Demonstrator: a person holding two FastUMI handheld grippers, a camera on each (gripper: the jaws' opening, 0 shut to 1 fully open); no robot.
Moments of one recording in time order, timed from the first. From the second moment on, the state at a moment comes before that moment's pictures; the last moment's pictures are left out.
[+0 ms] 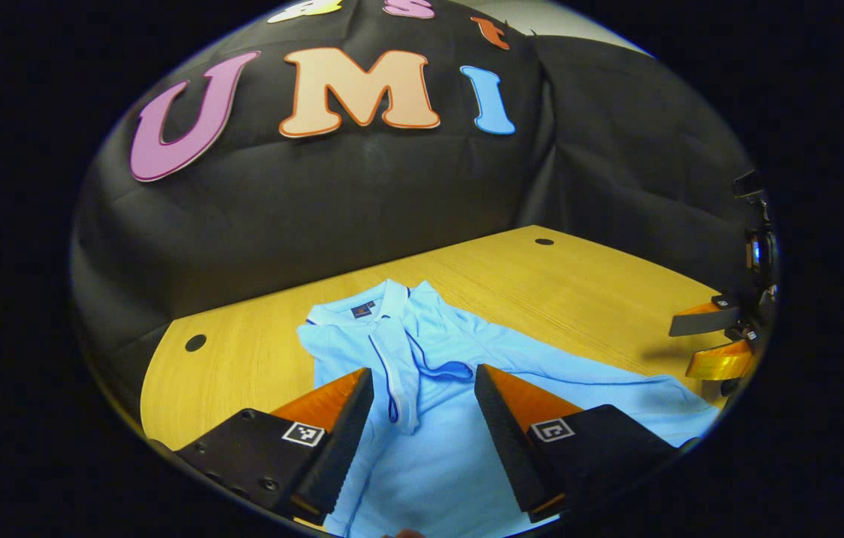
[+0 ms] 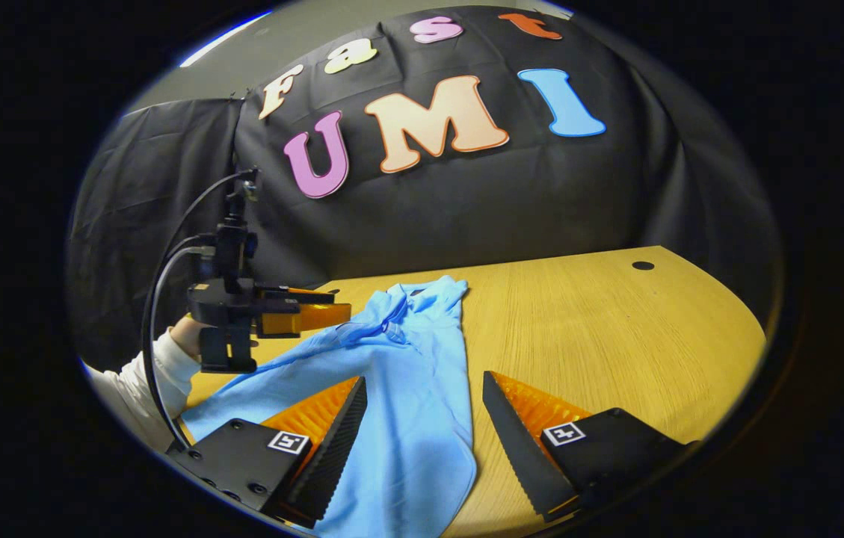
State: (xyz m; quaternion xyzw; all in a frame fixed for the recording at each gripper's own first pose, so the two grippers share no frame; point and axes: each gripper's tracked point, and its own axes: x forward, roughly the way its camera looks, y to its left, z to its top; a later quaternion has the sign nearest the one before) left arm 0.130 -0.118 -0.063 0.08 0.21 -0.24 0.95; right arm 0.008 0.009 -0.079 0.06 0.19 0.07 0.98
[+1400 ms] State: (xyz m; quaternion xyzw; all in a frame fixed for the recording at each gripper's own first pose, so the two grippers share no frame) left arm -0.144 -0.008 -0.130 0.02 0.27 -0.14 0.95; right arm -0.140 0.057 -0.149 -0.05 0.30 0.09 0.95
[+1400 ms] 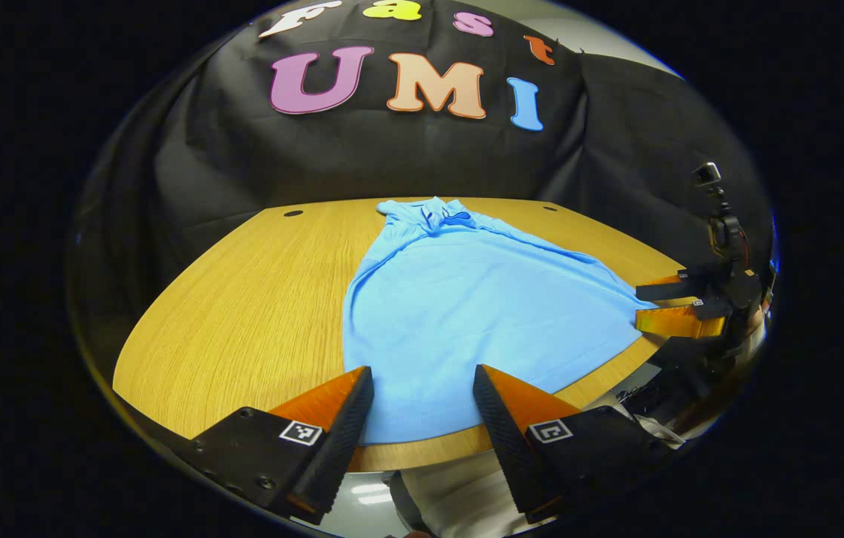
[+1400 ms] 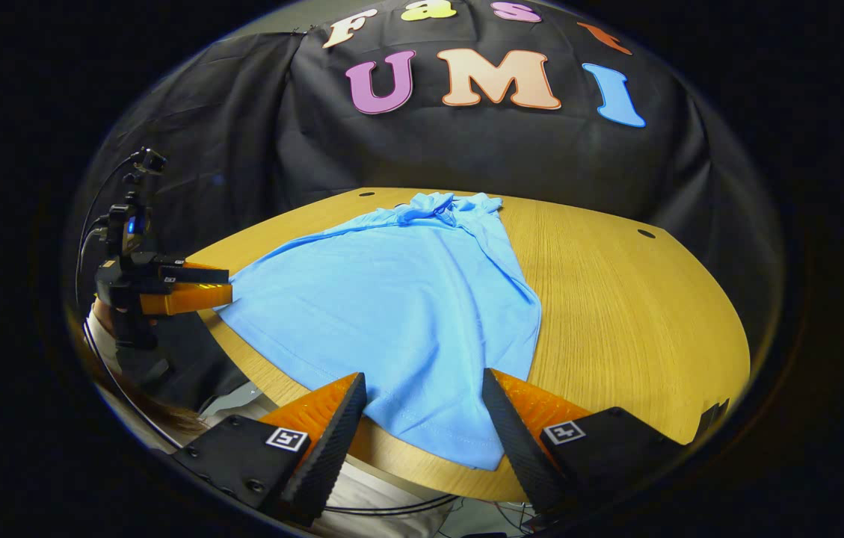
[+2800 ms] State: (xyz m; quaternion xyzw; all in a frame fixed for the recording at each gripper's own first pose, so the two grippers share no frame) left arm -0.081 -0.036 -0.076 0.02 0.19 -0.16 0.97; right arm -0.070 0.082 -0.111 -0.09 0.22 0.09 0.97
